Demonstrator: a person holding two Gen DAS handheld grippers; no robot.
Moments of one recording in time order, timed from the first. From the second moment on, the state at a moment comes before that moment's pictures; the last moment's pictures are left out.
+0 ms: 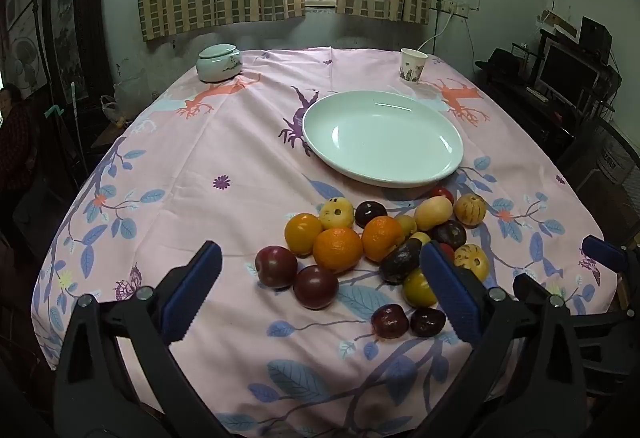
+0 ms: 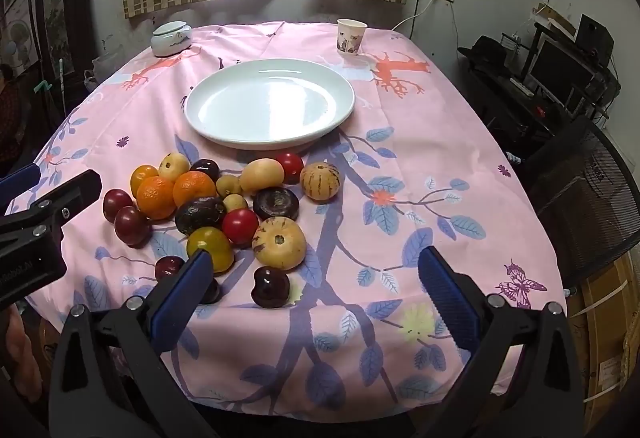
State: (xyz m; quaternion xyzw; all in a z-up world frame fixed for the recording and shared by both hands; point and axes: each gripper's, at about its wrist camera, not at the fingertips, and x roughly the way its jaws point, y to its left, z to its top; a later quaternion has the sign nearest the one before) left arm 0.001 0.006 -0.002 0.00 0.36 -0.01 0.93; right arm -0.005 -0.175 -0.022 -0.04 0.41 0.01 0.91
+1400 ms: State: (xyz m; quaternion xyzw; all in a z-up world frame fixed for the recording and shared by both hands) left arm 0.001 0.006 -0.004 0.00 0.36 -0.01 0.93; right arm -0.004 -0.168 -0.025 -0.04 0.40 0.02 0.91
